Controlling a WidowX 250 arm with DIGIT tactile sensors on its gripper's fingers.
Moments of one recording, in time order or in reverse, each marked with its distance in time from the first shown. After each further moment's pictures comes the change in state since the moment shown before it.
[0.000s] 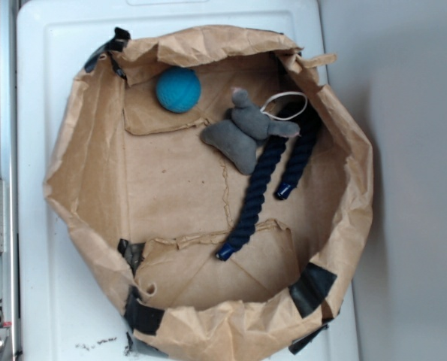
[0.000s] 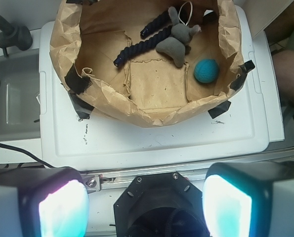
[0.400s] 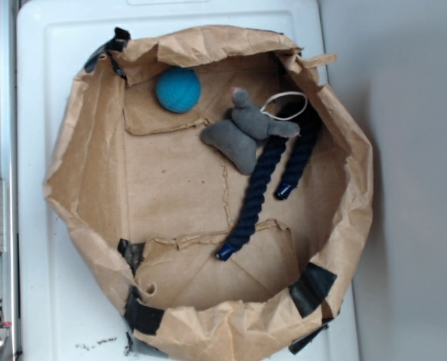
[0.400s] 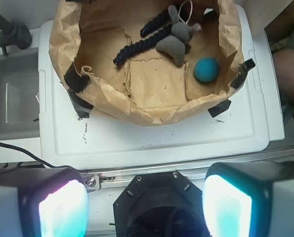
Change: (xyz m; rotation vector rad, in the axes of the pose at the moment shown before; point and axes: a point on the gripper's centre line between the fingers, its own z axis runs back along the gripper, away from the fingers) arm -0.001 0.000 -0.003 0.001 0.008 0.002
